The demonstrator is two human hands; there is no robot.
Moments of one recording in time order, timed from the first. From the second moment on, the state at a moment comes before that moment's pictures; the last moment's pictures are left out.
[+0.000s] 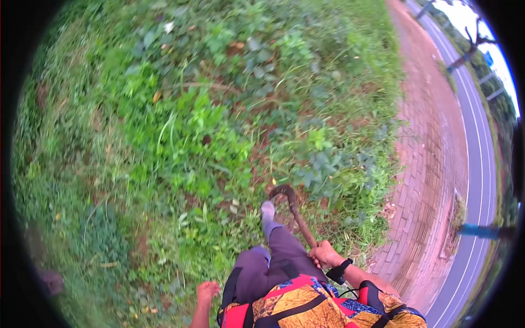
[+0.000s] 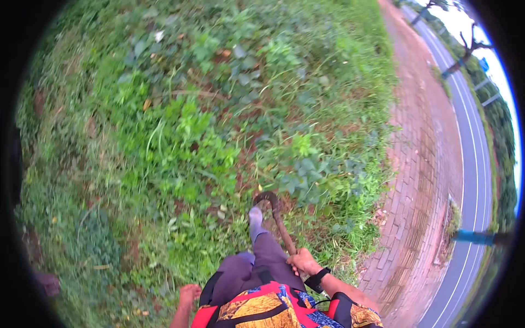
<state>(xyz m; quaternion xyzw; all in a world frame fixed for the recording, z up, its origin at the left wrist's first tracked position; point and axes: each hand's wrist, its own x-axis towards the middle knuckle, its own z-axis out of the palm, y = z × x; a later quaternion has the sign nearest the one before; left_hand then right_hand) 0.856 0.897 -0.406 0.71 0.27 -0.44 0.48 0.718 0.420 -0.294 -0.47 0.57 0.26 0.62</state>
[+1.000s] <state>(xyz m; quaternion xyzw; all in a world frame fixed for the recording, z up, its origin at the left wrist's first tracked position) 0.907 0.852 -0.413 0.74 0.23 -0.44 0.45 0.507 0.482 -0.390 -0.63 0.56 0.38 0.39</state>
